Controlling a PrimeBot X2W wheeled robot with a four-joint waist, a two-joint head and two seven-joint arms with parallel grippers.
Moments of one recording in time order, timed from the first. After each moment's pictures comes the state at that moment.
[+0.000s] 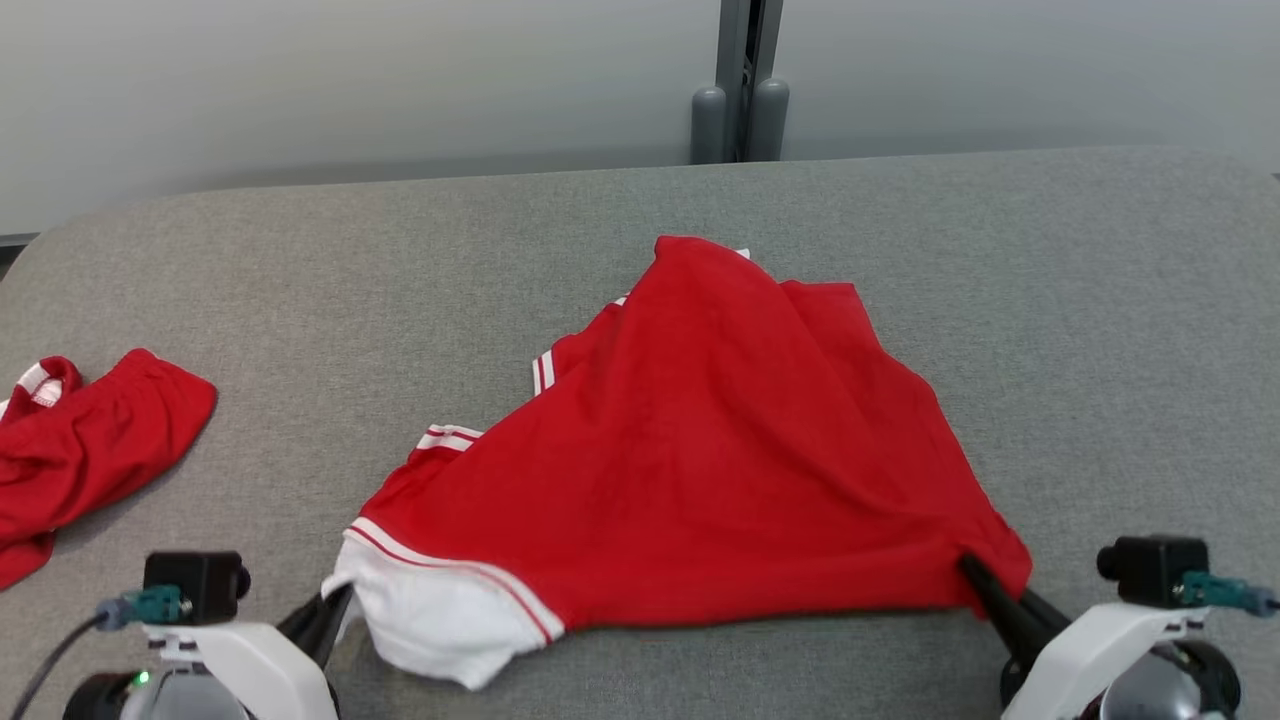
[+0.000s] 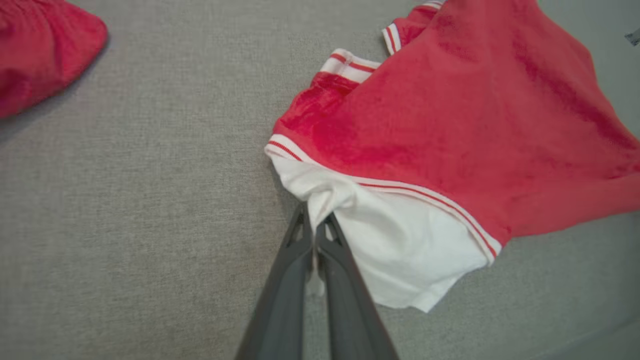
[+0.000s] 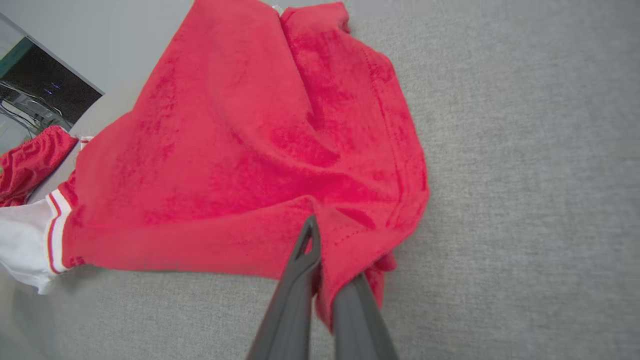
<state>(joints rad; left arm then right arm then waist) 0.02 0.53 -0.39 -0.05 -0.79 0.19 0.32 -0.02 -0.23 0.21 0.16 0.62 0.13 0.22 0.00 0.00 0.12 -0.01</state>
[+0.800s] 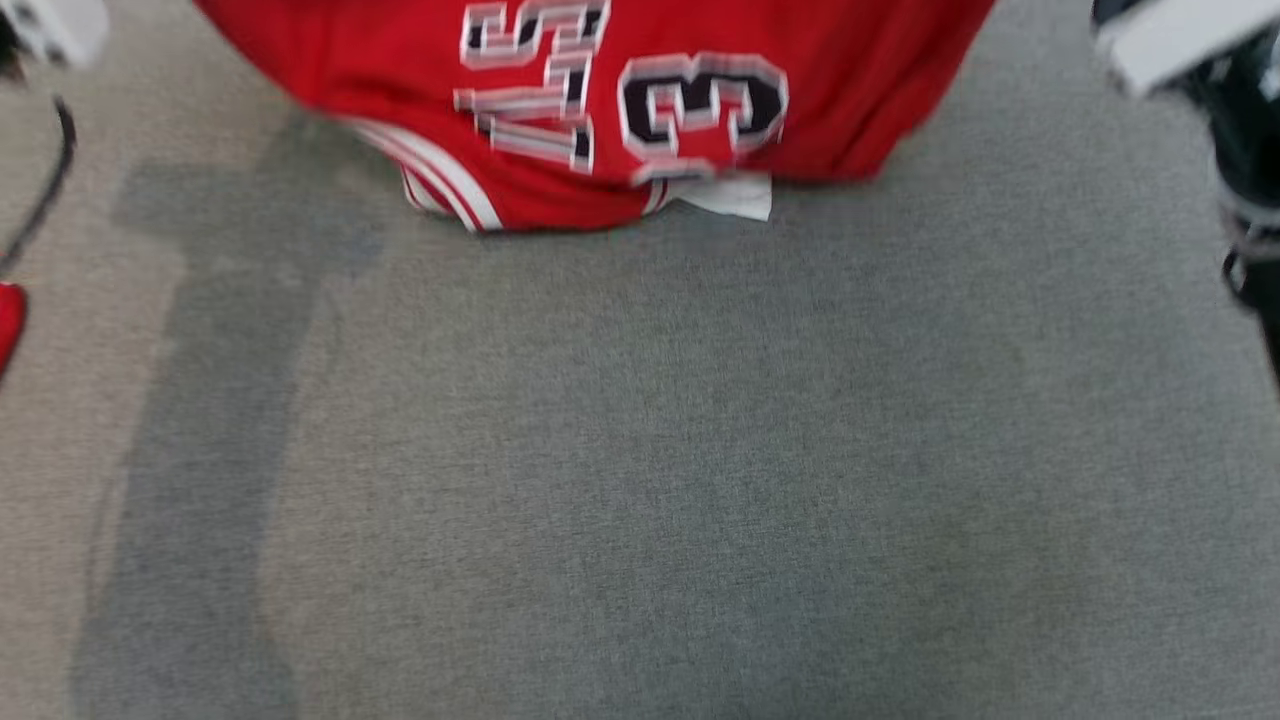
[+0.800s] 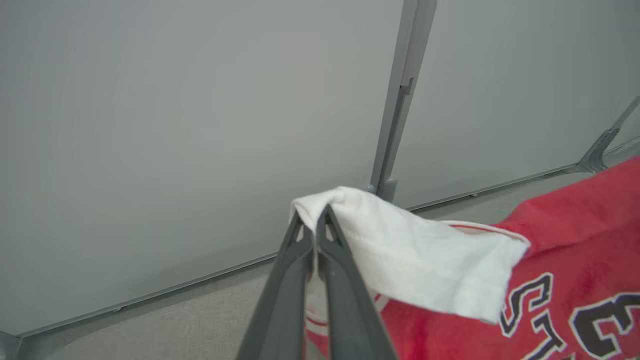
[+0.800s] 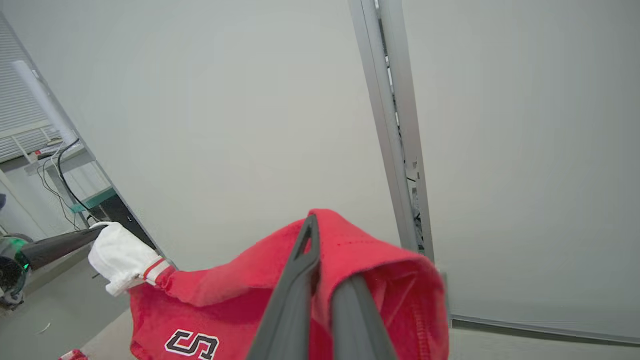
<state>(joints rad) -1.10 0.52 -0.37 0.34 -0.69 -0.04 0.46 -1.03 -0.31 0.33 0.27 0.86 0.13 0.17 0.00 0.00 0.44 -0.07</state>
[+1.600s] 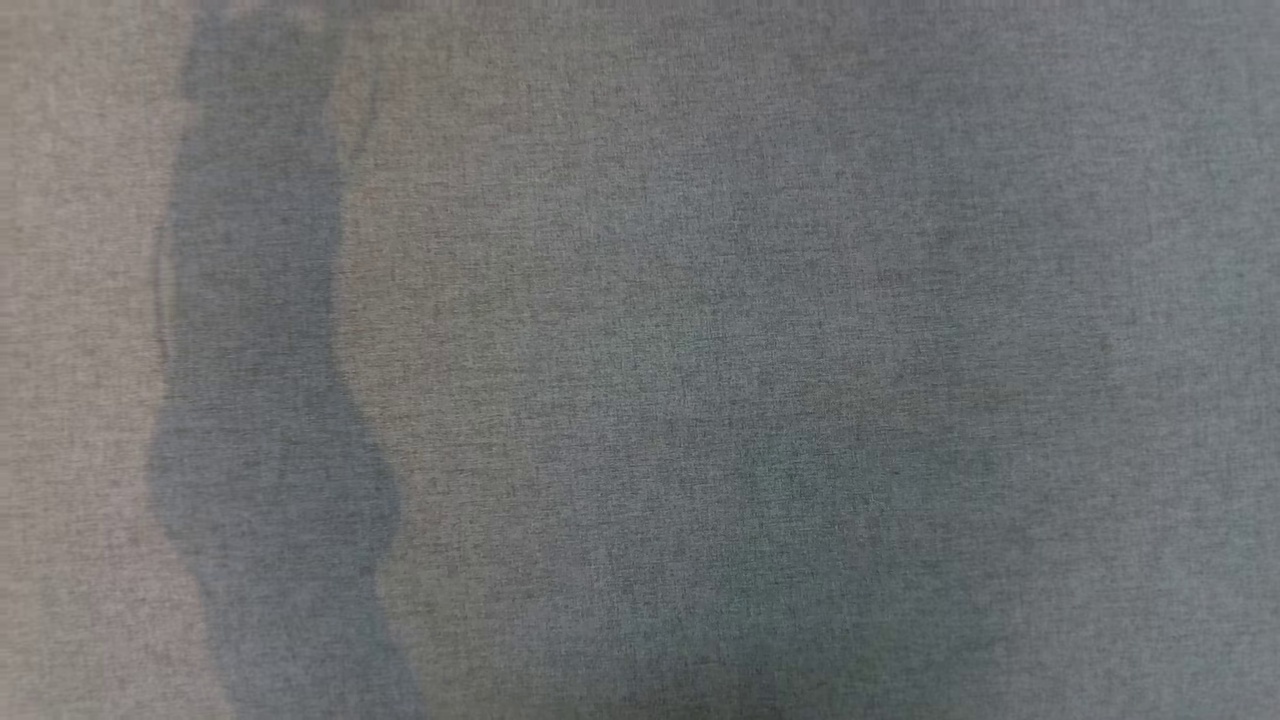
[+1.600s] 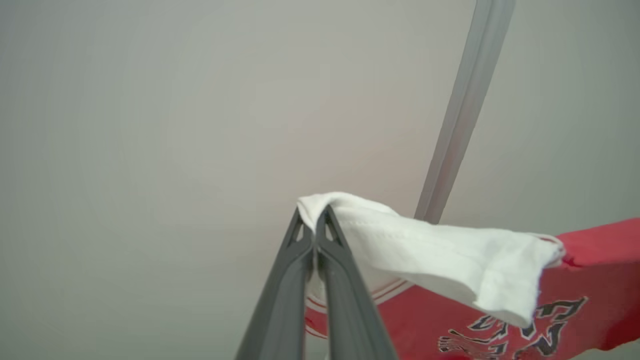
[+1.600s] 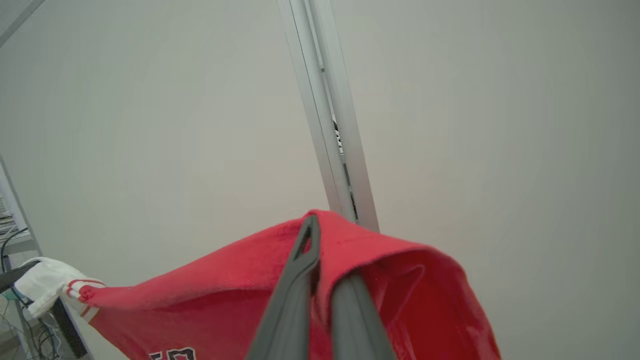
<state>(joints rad) -1.84 0.30 -0.41 1.00 -0.68 -0.13 0.18 -1.70 -0.38 0.54 0.71 0.98 0.13 -0.11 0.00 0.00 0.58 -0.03</state>
